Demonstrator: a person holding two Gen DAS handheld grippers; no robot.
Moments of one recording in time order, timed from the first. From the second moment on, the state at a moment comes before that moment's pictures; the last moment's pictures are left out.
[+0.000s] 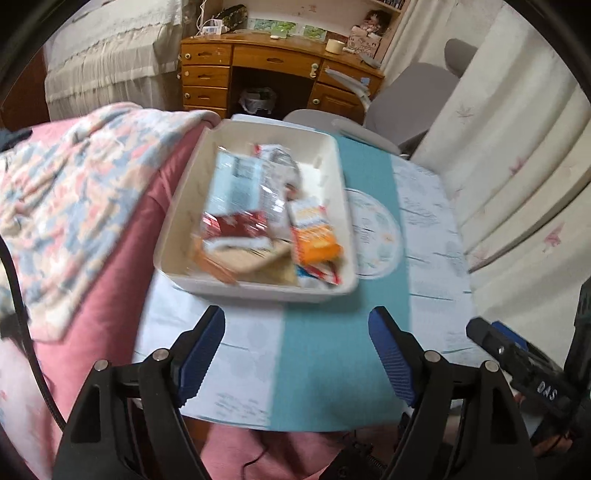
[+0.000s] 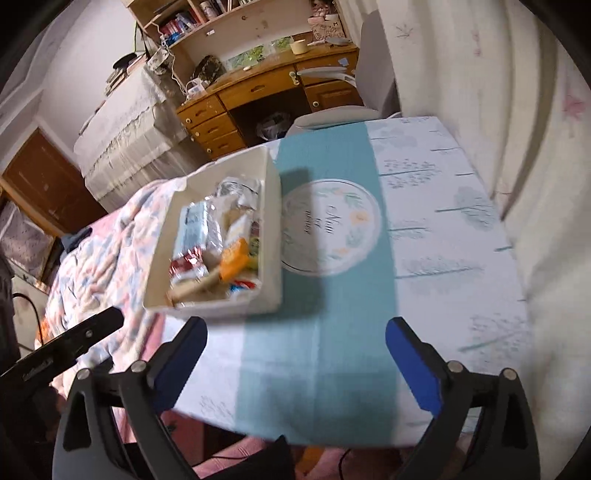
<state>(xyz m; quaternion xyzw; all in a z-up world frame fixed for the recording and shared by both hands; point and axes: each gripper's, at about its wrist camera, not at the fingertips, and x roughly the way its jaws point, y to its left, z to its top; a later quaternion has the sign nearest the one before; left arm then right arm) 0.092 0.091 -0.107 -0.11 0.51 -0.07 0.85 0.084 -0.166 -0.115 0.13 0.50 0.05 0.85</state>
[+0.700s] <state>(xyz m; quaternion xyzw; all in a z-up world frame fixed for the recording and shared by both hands) 0.041 0.021 -0.055 -0.06 0.49 -0.07 0.87 0.025 -0.213 -0.066 0.10 0.53 0.05 0.84</state>
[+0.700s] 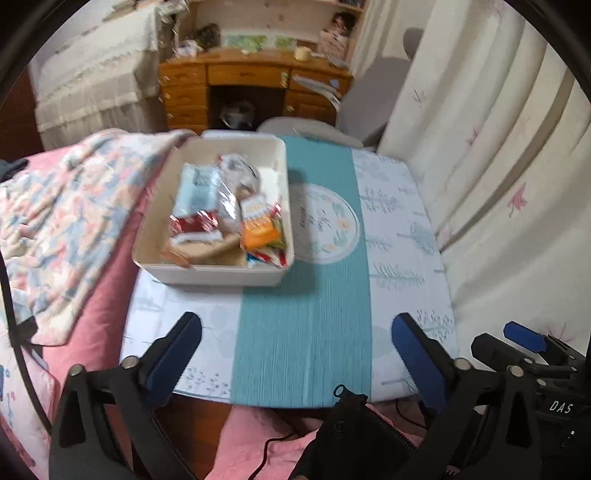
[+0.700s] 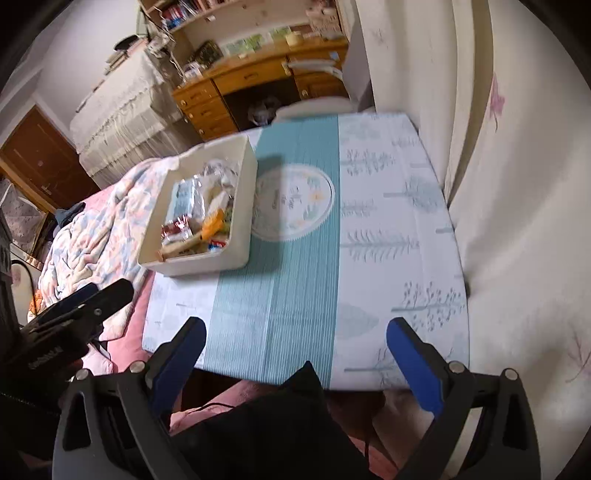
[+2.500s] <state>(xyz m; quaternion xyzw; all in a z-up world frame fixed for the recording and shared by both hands) 0.030 -0.017 -0.065 0.01 0.48 -0.02 0.88 0.007 -0.217 -0.076 0.09 0.52 0.03 0.85</state>
